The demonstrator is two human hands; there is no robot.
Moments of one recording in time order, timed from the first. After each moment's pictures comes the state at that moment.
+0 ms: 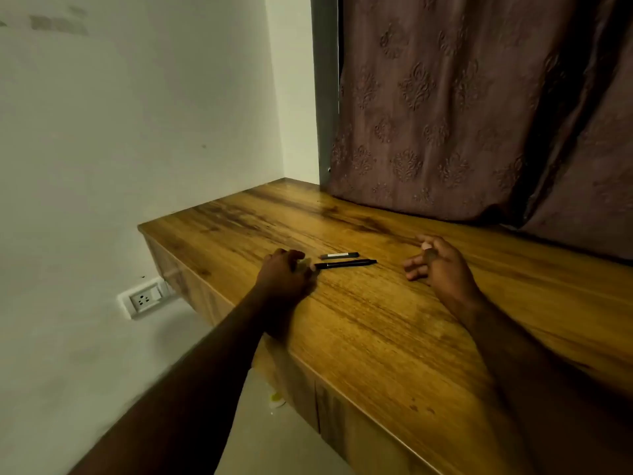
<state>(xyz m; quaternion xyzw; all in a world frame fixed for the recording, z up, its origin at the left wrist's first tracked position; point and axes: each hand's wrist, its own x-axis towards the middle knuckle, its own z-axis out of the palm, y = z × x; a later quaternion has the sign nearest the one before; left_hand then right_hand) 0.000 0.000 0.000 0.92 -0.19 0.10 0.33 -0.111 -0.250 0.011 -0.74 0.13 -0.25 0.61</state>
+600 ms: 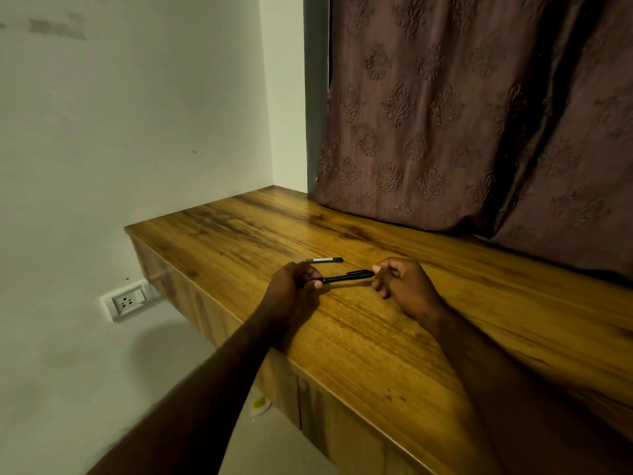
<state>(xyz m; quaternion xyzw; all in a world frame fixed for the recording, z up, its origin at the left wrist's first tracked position) -0.060 -0.019 -0.005 0.81 -0.28 0.07 0.51 -0.131 -0.226 0.013 -0.81 0.08 -0.19 0.56</state>
